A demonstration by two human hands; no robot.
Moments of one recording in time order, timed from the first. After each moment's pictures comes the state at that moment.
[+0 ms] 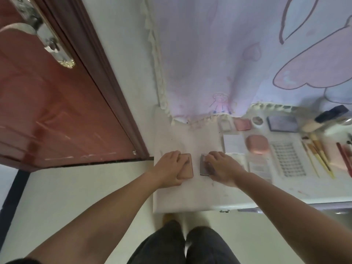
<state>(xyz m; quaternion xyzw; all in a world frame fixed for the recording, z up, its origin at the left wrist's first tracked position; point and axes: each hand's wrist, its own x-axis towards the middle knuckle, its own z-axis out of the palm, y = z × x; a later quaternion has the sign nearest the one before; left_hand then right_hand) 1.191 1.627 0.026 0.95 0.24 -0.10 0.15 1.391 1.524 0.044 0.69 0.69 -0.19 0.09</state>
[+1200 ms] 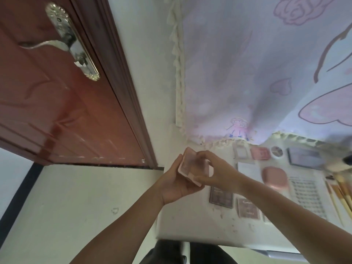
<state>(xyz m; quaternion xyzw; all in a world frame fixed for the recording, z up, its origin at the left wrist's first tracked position) 1.200 1.646 0.077 0.15 0.34 0.15 0.92 1.369 1.597 0.108 0.64 0.61 -0.42 -0.20</state>
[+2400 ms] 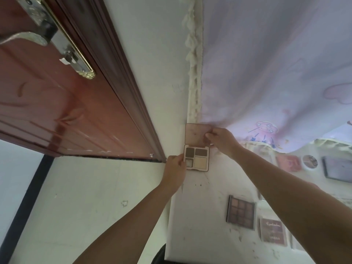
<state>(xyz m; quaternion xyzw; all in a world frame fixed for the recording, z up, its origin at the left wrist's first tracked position) 1.209 1.721 0.004 0.60 0.59 0.15 0.53 1.397 1.749 0.034 0.75 0.41 -0.45 -0.27</state>
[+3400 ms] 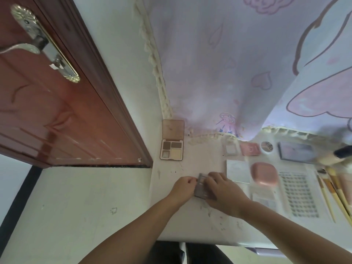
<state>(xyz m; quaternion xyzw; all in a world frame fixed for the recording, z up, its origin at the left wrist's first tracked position) 1.265 1.608 0.040 0.58 0.56 -0.01 0.60 1.413 1.535 0.046 0.66 0.72 -0.22 0.02</state>
